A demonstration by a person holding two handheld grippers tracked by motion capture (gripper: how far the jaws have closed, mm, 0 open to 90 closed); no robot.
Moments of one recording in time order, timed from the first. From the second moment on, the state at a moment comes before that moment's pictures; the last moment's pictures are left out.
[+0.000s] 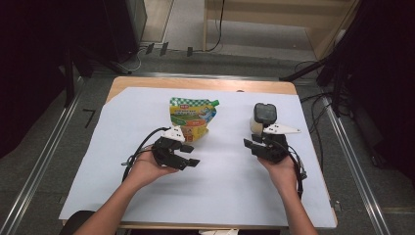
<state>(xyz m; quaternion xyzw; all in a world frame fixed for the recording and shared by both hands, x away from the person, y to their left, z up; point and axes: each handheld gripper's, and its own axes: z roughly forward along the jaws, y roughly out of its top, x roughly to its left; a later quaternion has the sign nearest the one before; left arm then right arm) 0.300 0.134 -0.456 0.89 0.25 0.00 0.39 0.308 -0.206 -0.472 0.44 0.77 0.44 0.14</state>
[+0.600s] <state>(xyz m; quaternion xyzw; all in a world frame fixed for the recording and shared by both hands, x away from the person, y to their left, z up) 0.300 0.142 -0.453 0.89 0.25 -0.01 0.39 0.306 -0.201 -0.471 0.42 0.78 0.44 0.14</state>
